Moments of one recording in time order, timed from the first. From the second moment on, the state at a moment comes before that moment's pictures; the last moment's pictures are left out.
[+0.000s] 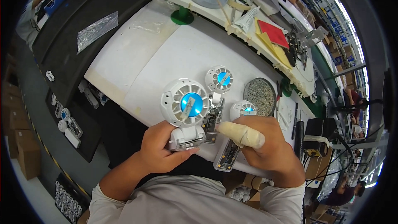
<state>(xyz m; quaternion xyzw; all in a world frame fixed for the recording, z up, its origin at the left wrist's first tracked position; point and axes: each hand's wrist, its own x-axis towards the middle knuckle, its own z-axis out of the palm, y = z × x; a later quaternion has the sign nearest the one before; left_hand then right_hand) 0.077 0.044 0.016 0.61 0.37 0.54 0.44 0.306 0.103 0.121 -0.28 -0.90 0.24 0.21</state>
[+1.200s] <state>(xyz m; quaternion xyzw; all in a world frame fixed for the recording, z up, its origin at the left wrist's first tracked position) 0.071 0.043 0.024 0.76 0.36 0.45 0.29 0.301 0.086 0.119 -0.20 -0.94 0.04 0.26</state>
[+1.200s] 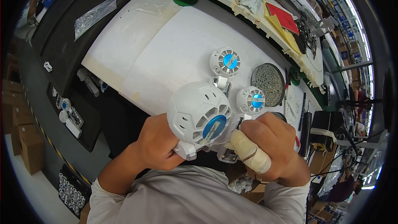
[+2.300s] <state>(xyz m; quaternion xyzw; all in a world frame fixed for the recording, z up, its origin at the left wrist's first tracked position) 0.086 0.047 0.044 0.59 0.46 0.46 0.48 0.273 0.088 0.113 -0.25 -0.96 0.04 0.12</state>
